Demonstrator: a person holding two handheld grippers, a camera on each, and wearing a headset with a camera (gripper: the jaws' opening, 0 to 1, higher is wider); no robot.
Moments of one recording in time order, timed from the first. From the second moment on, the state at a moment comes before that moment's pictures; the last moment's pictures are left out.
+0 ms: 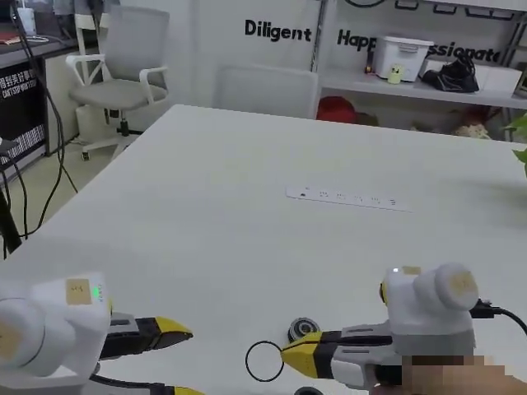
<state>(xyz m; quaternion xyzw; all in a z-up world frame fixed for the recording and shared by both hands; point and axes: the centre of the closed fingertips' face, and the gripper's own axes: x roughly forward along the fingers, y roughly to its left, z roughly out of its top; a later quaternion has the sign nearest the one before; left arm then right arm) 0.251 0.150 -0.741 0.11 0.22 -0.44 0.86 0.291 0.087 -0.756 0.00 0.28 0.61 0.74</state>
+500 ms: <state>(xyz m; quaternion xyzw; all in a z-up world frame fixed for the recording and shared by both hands) 0.247 0.153 -0.746 0.12 0.22 -0.44 0.86 0.289 0.095 -0.782 -0.03 0.30 0.61 0.74</state>
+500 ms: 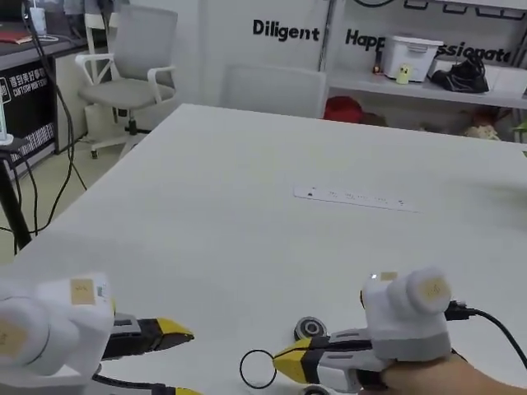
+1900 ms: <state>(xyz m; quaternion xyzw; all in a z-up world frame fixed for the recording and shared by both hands) 0.253 0.144 -0.746 0.11 0.24 -0.44 0.86 0.293 0.069 -0.767 -0.07 0.25 0.61 0.75</state>
